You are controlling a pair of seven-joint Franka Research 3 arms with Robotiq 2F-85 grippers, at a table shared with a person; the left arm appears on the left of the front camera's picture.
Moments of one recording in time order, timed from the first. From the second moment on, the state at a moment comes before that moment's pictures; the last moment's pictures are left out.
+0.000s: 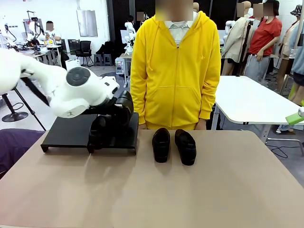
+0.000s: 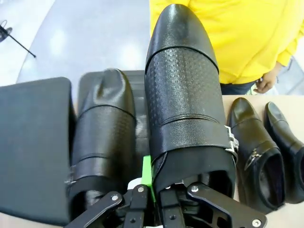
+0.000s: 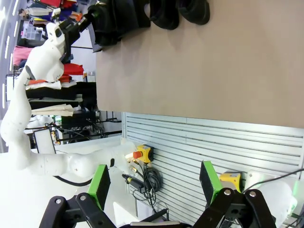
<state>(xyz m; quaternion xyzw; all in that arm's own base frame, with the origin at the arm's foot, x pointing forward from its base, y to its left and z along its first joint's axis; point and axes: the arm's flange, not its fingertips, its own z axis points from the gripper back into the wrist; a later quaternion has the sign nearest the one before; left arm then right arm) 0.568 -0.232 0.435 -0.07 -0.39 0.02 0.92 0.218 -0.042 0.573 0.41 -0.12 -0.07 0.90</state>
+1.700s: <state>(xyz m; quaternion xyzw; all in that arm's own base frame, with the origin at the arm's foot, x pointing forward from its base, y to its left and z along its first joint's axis) 0.591 -0.266 0.434 -0.06 -0.40 0.03 0.91 0.218 -0.042 0.573 0.41 -0.12 -0.07 0.90</state>
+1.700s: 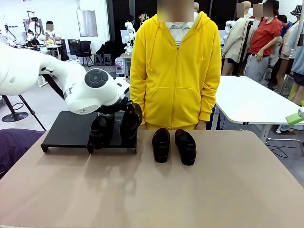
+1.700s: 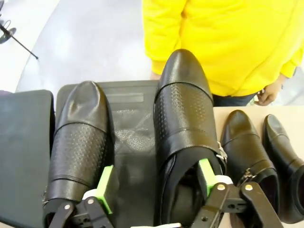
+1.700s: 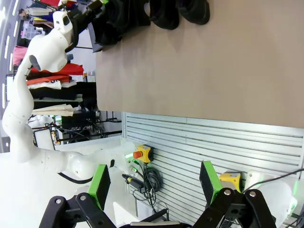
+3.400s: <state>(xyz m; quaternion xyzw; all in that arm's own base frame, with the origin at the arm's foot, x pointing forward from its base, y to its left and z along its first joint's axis) 0.254 0.042 0.563 -0.32 -0.15 -0.01 0.93 0.218 -0.042 0.573 0.41 -0.11 -0.07 0.90</state>
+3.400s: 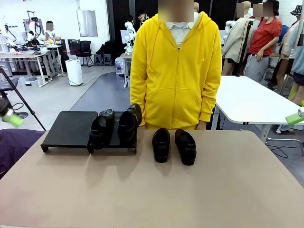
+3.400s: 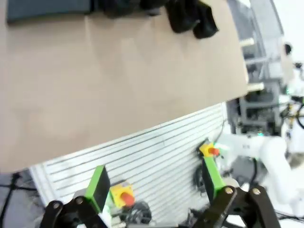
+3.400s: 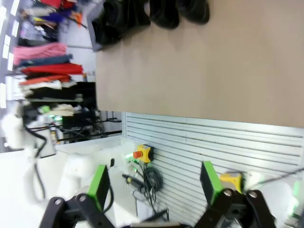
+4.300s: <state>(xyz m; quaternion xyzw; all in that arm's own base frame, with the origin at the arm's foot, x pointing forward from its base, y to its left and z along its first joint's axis) 0.257 0.036 0.563 -0.33 -0.15 0.00 0.93 0.218 -0.042 0.573 0.41 -0.12 -0.07 0.90</state>
